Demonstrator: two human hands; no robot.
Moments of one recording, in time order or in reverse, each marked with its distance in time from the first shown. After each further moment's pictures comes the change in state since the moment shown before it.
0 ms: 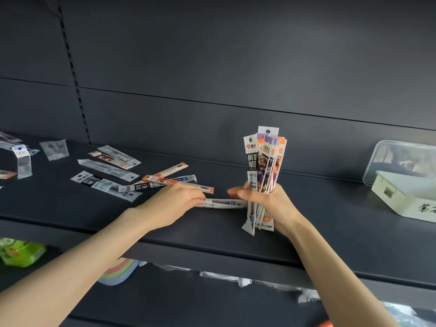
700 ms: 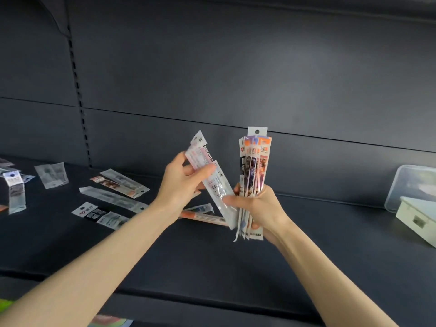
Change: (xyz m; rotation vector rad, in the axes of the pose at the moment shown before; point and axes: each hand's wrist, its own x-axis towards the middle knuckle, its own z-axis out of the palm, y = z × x) left_hand 0.045 -0.028 -0.051 -1.138 0.507 -0.426; right_hand 0.066 -0.035 0.060 0.026 0.140 -0.029
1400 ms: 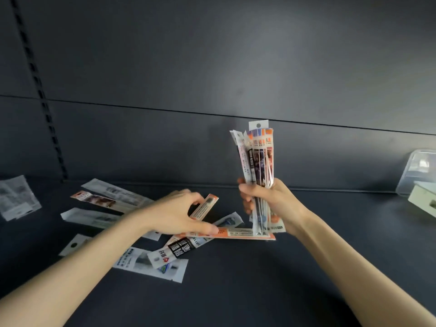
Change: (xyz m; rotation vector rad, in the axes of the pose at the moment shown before) left_hand 0.078 -0.055 -0.096 1.020 -0.789 -0.059; right_hand 0.062 0.007 0.044 0.065 -0.060 0.040
